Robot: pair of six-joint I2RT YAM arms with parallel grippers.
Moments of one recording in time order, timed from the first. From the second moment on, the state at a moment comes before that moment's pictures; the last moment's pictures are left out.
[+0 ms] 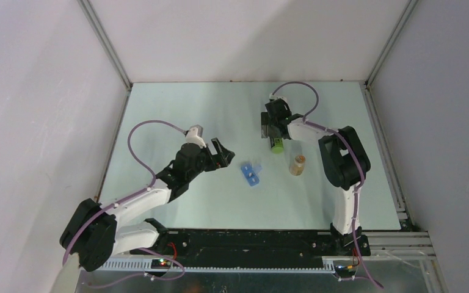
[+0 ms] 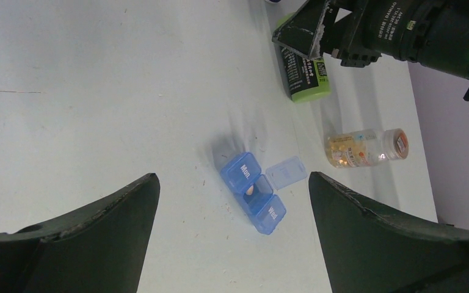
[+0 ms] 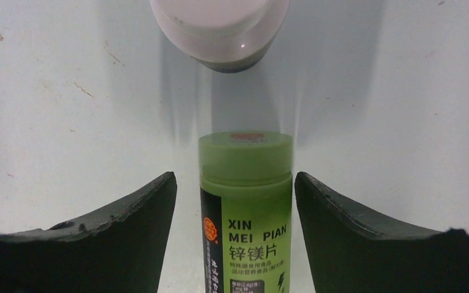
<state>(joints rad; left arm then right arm) -0.61 1.15 0.51 0.22 -0.08 -0.73 0.48 2.00 1.37 -0.26 0.25 0.34</state>
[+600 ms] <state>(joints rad) -0.61 1.15 0.51 0.22 -0.08 -0.73 0.48 2.10 1.53 -0.32 0.27 0.34</state>
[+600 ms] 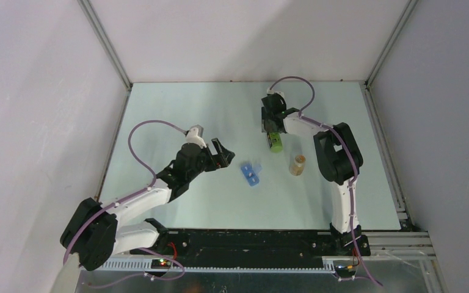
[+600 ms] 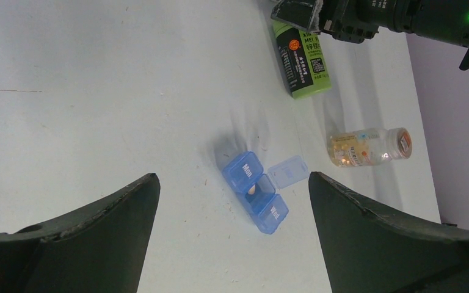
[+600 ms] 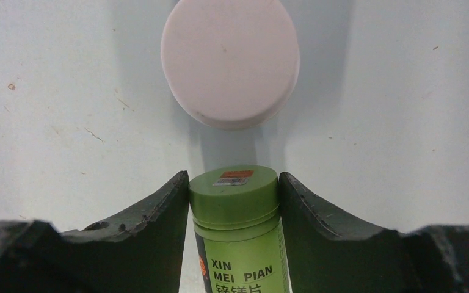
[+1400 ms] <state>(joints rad) -0.62 1.30 0.66 0.42 0.19 -0.64 0.48 1.56 1.12 0.00 0.08 0.41</state>
